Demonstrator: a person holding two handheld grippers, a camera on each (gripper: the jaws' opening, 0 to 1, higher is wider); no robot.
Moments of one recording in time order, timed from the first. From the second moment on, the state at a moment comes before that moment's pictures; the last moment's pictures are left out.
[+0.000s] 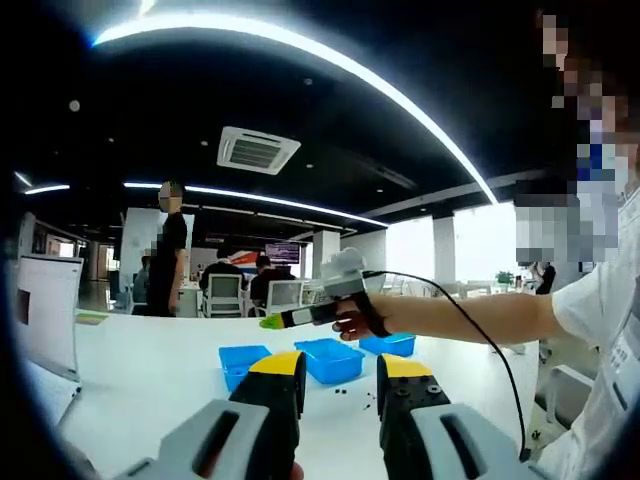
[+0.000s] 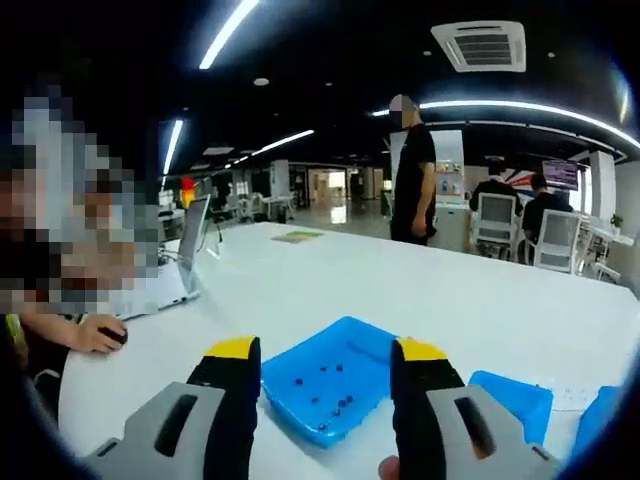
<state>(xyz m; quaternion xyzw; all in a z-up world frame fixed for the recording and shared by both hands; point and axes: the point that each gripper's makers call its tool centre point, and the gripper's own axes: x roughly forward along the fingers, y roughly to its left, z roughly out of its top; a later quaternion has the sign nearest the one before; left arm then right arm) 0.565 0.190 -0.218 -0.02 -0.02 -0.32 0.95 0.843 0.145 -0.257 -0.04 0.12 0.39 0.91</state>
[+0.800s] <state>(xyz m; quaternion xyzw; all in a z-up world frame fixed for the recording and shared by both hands) 0.572 0.193 -0.231 -0.01 -0.01 -0.33 0.94 0.655 -0.091 -0.221 0.02 0.03 0.35 0.93</state>
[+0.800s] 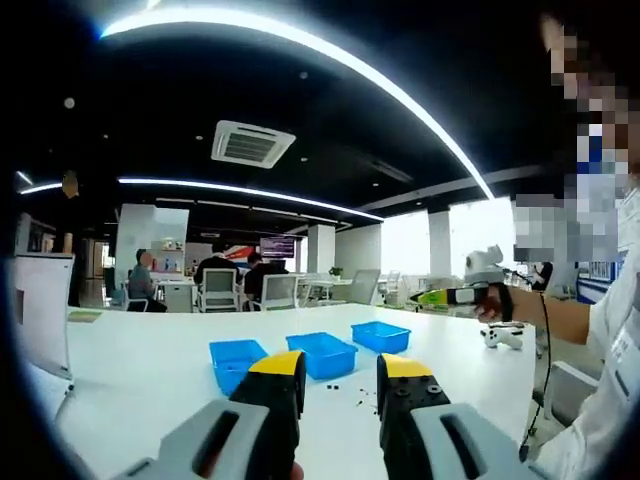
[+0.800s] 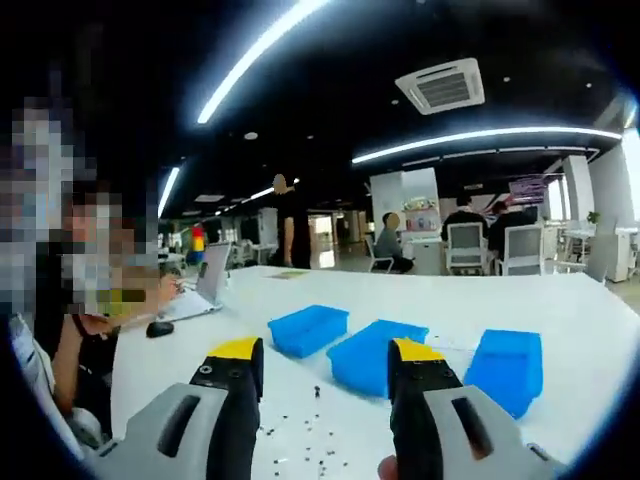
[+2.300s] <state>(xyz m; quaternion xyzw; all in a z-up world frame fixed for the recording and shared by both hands) 0.578 0.191 -0.239 -0.01 0.00 -0.32 0.95 0.603 -0.097 -0.249 -0.06 0.11 0.36 0.92</state>
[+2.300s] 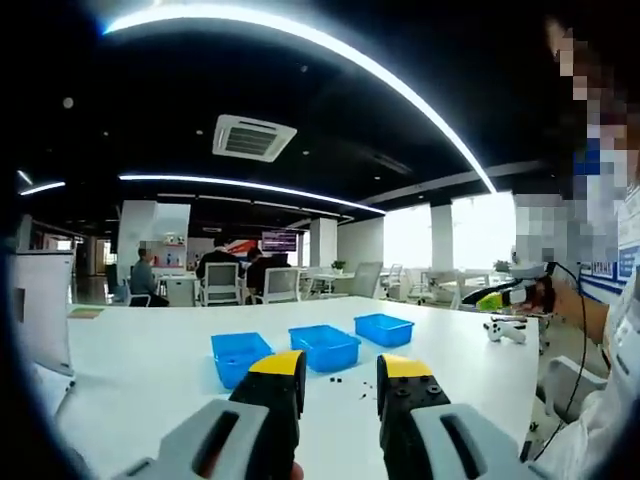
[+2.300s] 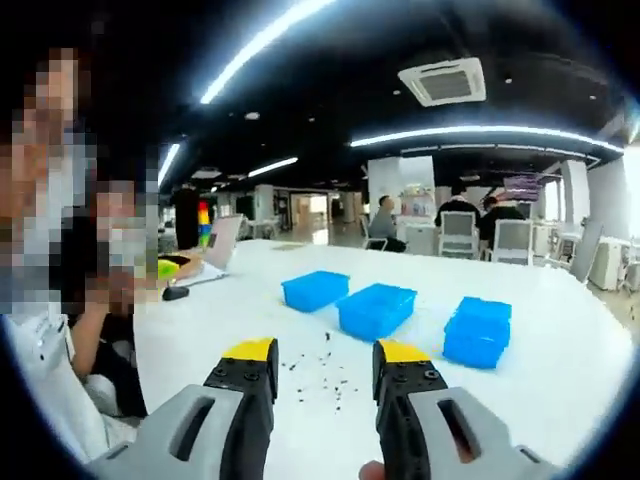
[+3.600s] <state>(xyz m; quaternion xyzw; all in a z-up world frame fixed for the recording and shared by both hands) 0.582 0.205 -0.236 -0.03 0.00 -0.32 0.95 0.764 0.035 -0.403 -0.22 0.35 0.42 0.81</state>
